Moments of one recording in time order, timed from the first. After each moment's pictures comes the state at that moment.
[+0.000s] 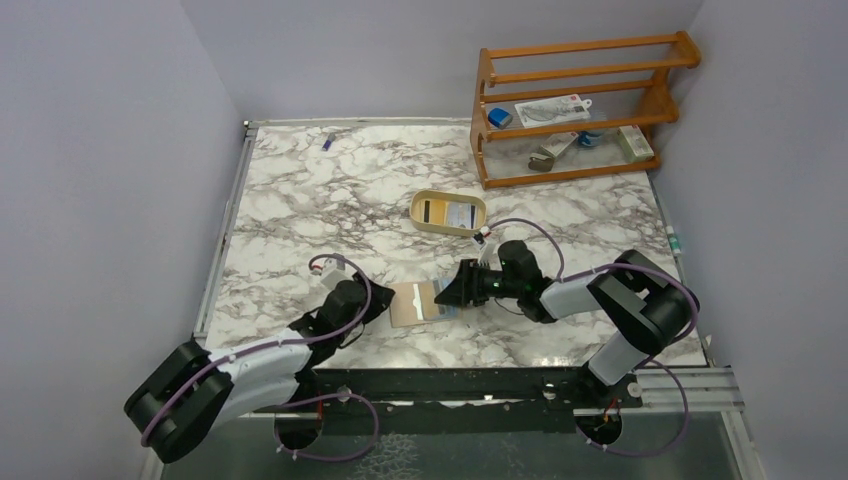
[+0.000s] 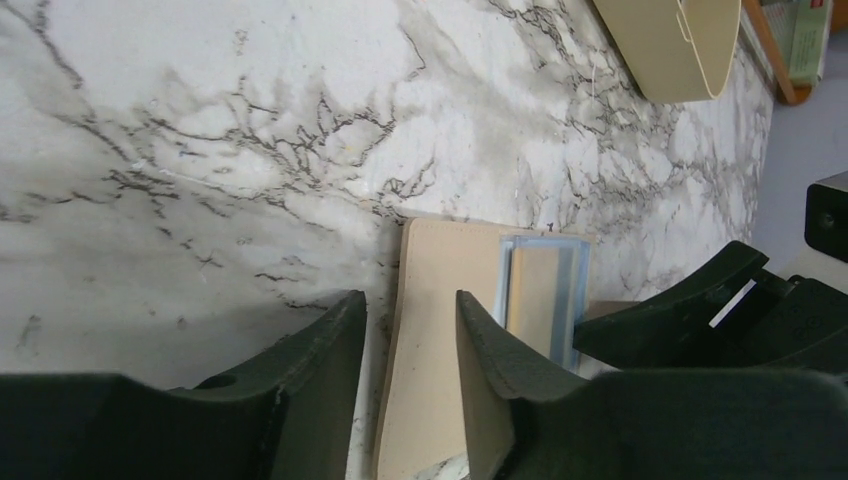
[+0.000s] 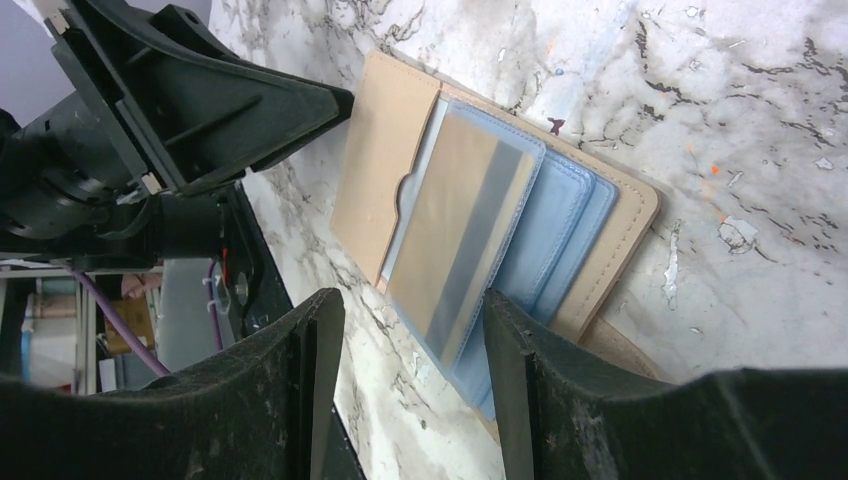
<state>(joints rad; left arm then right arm) -0.74 0.97 0.10 0.28 -0.29 -1.15 0.68 1.63 0.42 0.74 -0.55 0.72</state>
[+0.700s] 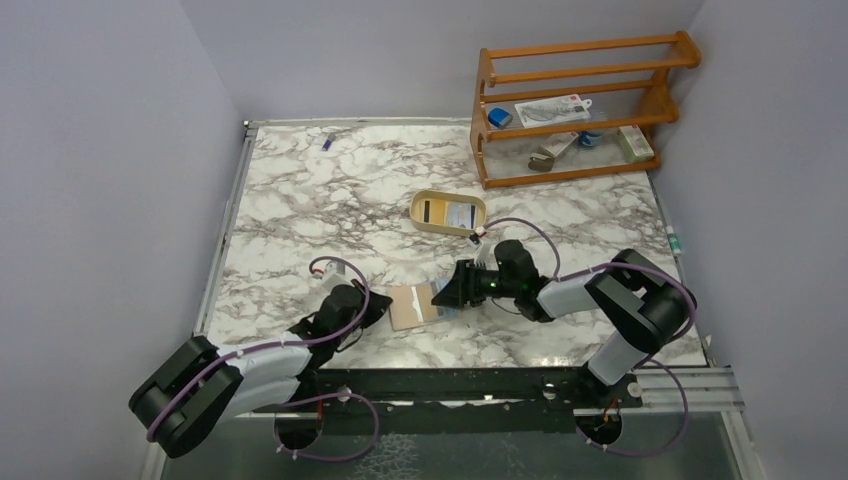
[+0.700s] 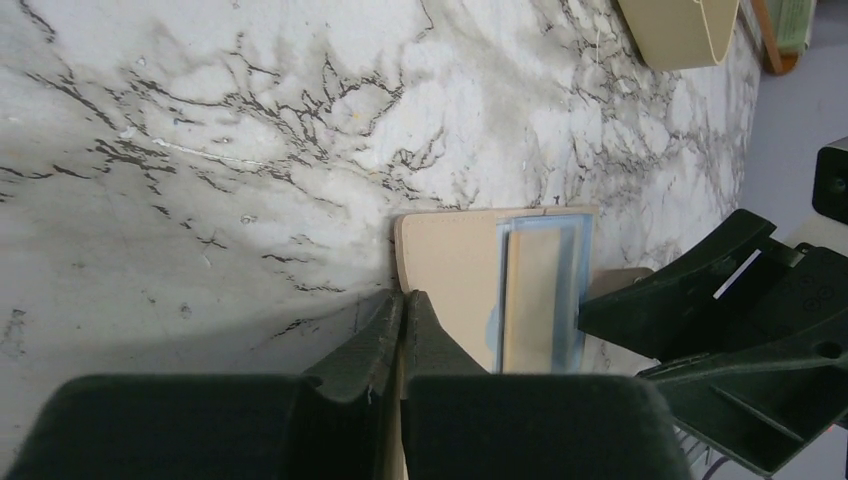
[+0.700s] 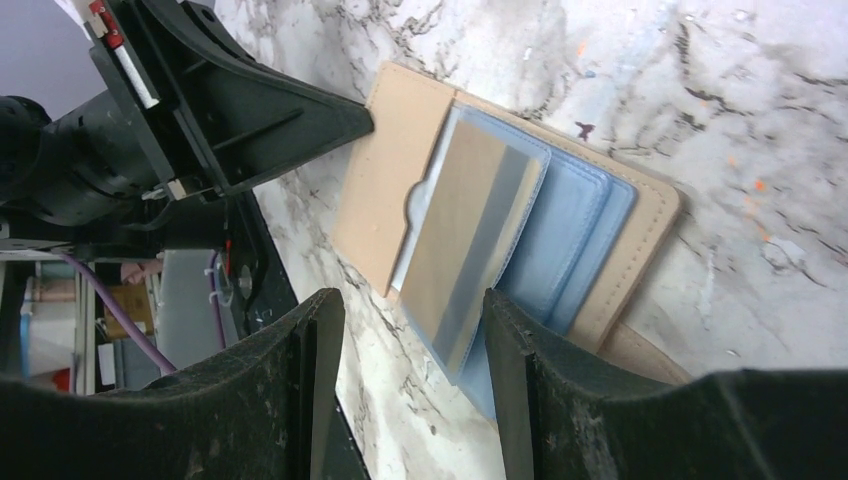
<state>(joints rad) -0.72 1.04 0.04 0.46 -0.19 -1.14 0.69 1.64 0.43 0.74 -0.56 0.72</state>
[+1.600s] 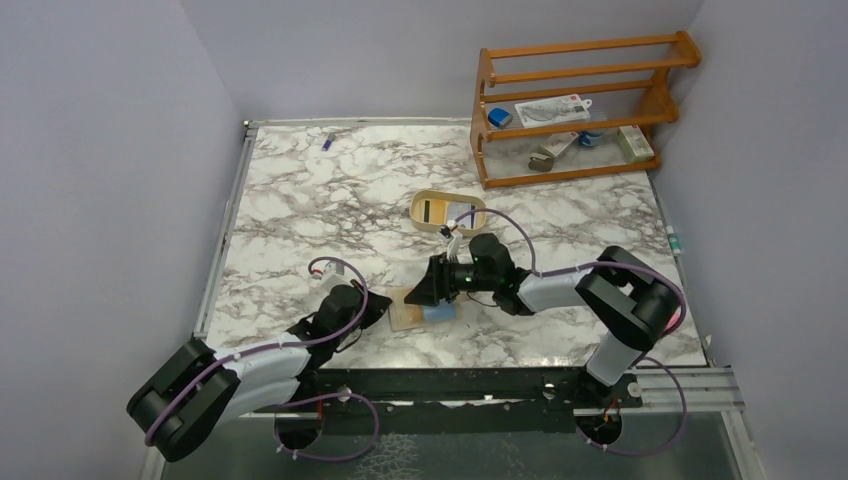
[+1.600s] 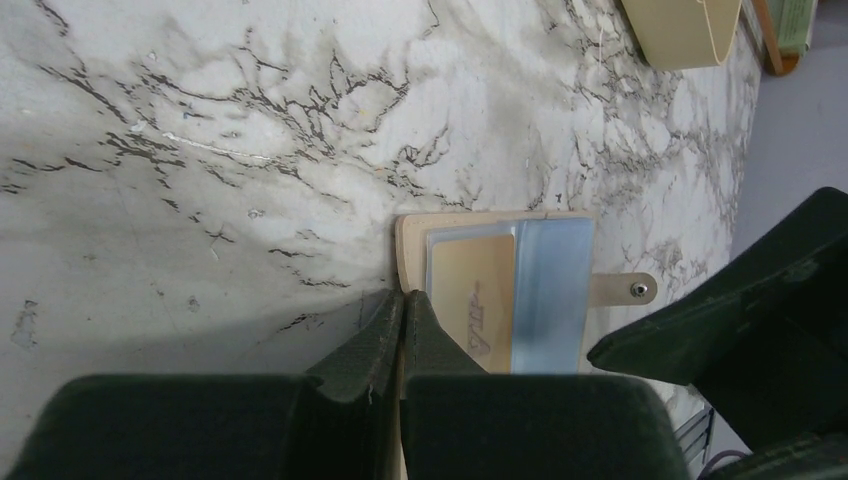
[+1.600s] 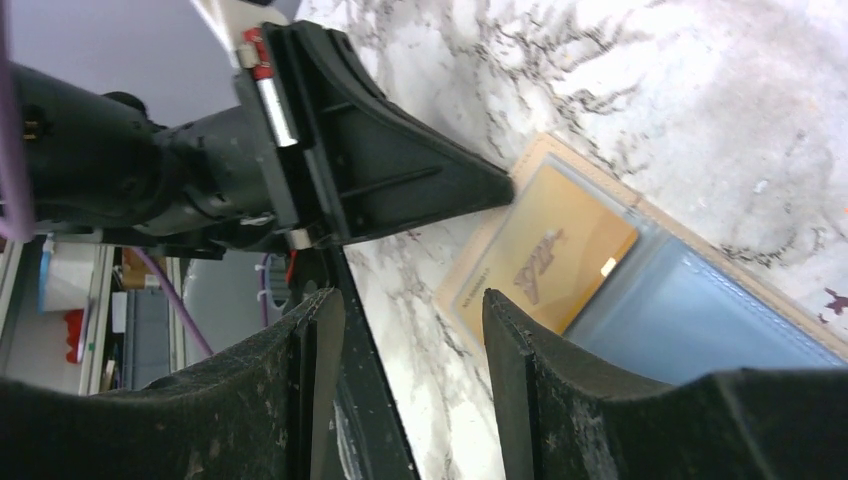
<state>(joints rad) -0.71 1.02 0.03 0.44 -0.20 -1.14 0.83 1.67 0.61 0.71 -0.56 0.73</state>
